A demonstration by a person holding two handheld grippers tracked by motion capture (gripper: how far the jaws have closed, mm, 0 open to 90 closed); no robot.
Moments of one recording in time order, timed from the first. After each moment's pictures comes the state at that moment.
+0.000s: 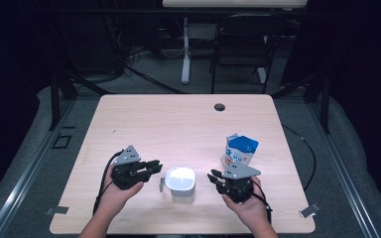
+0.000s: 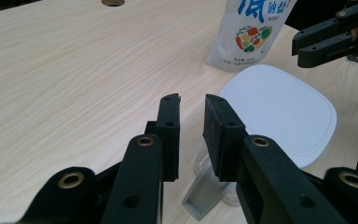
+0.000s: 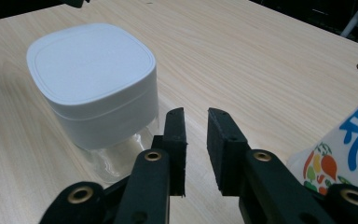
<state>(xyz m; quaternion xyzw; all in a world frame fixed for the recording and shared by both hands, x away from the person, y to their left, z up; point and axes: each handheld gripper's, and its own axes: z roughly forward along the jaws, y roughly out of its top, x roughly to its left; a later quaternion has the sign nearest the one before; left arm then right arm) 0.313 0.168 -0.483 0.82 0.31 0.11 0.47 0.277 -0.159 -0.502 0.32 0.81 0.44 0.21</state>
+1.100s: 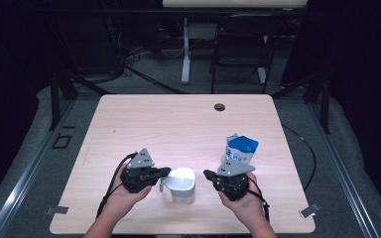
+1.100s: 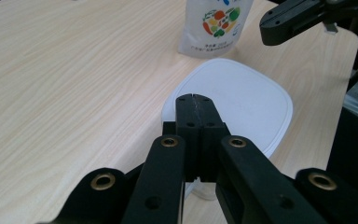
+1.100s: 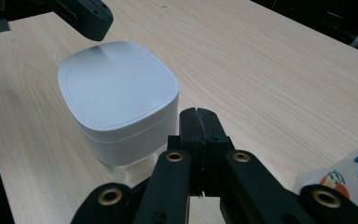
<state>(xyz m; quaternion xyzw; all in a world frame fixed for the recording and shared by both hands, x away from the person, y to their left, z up) 0.302 0.142 -0.475 0.86 0.26 0.10 0.43 0.276 -0.145 -0.486 0.30 0.82 0.44 0.20</state>
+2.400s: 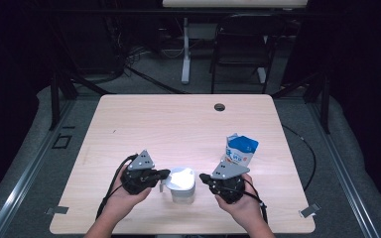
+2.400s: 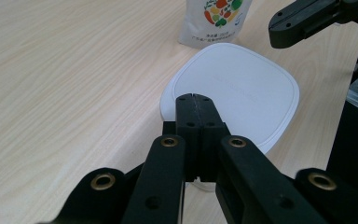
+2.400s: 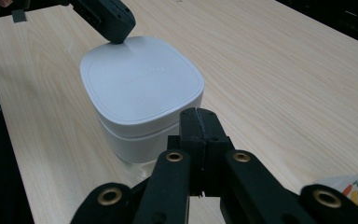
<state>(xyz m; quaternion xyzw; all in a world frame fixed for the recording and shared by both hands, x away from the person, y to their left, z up) 0.300 0.142 -0.479 0.86 0.27 0.09 0.42 0.272 -0.135 -0.487 0.28 0.84 0.43 0.18</state>
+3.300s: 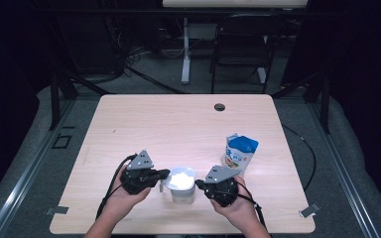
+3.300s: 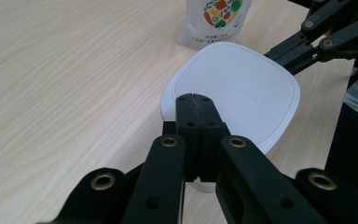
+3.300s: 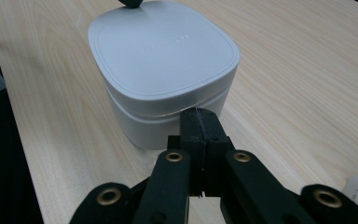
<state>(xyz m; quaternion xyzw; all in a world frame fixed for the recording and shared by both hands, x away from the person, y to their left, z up) 0.300 0.144 -0.479 0.86 0.27 0.09 0.43 0.273 -0.124 -0.504 0.27 0.86 0.40 0.16</state>
